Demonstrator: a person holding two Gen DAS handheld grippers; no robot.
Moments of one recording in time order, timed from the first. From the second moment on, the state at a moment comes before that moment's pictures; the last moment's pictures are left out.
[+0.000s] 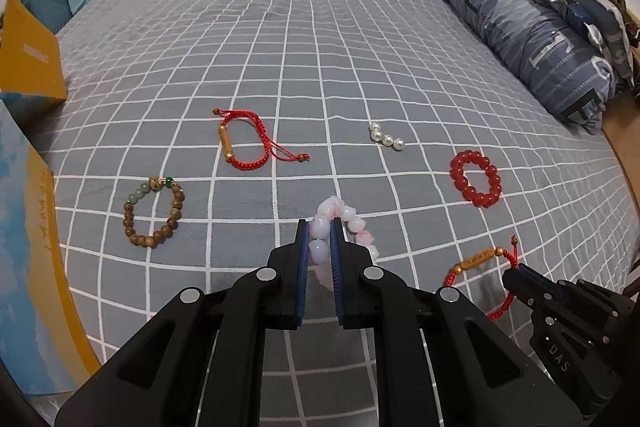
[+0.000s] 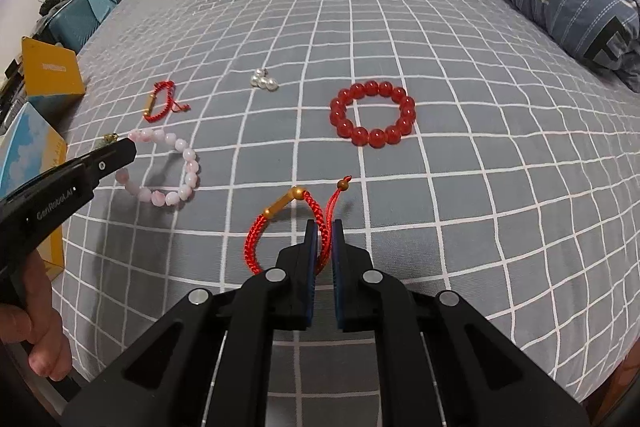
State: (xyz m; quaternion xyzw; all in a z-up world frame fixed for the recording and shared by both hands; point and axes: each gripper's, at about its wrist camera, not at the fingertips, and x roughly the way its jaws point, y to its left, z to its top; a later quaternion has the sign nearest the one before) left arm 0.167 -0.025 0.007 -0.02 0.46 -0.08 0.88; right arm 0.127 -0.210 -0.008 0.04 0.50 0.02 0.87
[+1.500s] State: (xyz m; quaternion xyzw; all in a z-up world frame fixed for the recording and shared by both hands) left arm 0.043 0.112 0.150 -0.04 0.32 -0.01 0.95; right arm 0.094 -0.062 0.104 -0.01 0.36 0.07 0.93
